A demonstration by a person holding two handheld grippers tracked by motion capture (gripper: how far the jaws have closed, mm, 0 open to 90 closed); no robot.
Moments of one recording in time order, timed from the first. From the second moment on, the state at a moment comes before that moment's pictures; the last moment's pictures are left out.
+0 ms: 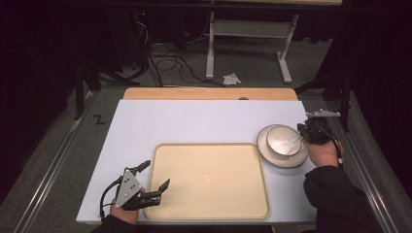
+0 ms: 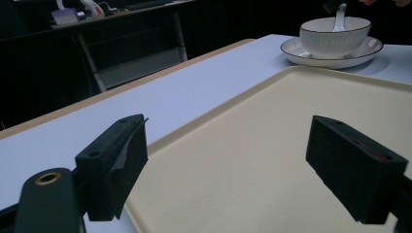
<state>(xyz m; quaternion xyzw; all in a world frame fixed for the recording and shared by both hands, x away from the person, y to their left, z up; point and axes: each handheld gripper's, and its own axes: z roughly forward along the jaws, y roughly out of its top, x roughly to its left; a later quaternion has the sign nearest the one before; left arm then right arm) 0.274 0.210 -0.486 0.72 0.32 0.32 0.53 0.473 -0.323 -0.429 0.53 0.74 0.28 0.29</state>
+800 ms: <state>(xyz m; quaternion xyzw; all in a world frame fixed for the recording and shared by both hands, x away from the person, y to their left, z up) 0.274 0.206 -0.487 0.73 0.32 0.31 0.53 0.417 -0.352 -0.434 0.52 0.74 0.32 0.28</state>
